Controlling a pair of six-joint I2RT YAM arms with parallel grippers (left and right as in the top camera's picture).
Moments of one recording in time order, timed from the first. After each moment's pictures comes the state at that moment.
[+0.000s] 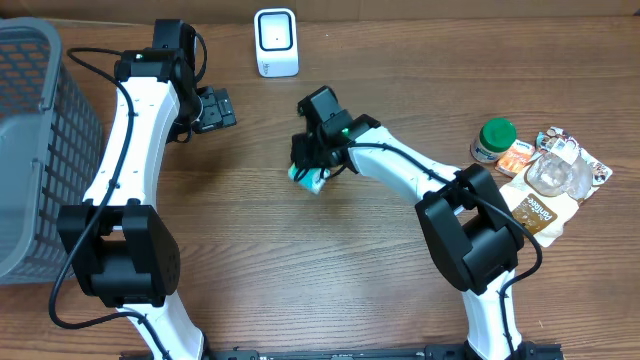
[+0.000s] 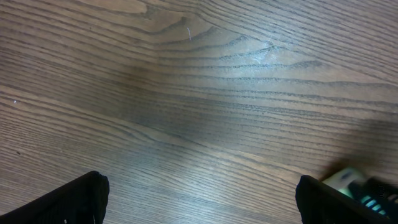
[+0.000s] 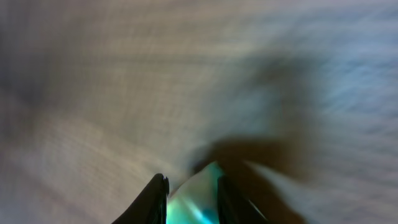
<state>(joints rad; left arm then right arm) -0.03 1.96 1.78 -1.17 -0.07 -0.34 0.61 2.16 1.56 -0.49 -0.22 0.46</state>
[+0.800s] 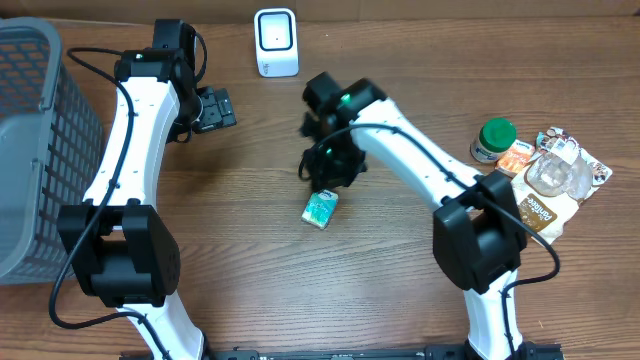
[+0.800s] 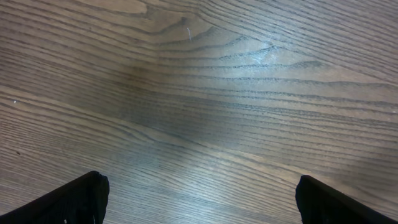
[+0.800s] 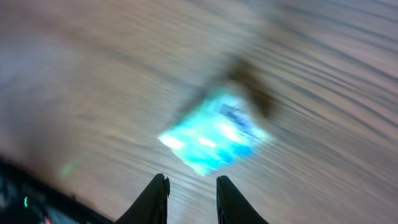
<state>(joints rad) -0.03 1.96 1.78 -1.17 -0.07 -0.34 0.58 2.15 1.87 -1.29 -0.30 0.25</state>
